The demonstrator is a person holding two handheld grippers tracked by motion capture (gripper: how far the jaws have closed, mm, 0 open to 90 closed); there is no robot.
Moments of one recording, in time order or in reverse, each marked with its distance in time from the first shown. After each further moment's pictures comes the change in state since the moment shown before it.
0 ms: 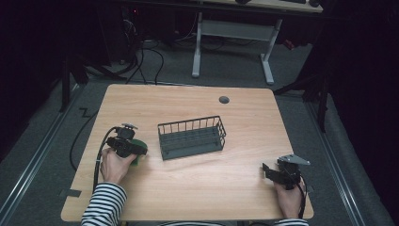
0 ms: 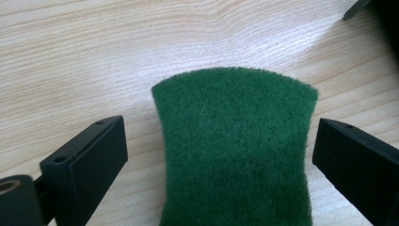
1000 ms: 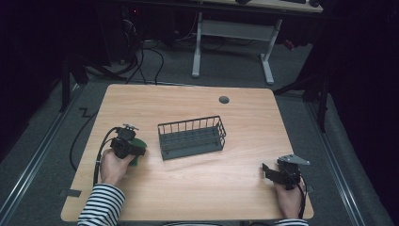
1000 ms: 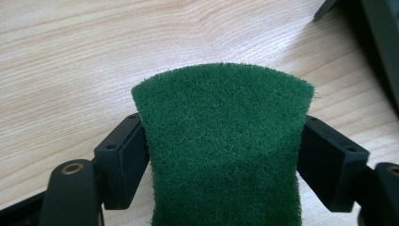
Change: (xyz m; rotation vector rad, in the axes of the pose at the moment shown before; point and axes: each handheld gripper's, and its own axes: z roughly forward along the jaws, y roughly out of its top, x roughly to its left) left arm -0.004 -0.004 -0.017 -0.038 -0.022 0.044; right arm 0.000 0.000 0.000 0.000 0.002 -0.002
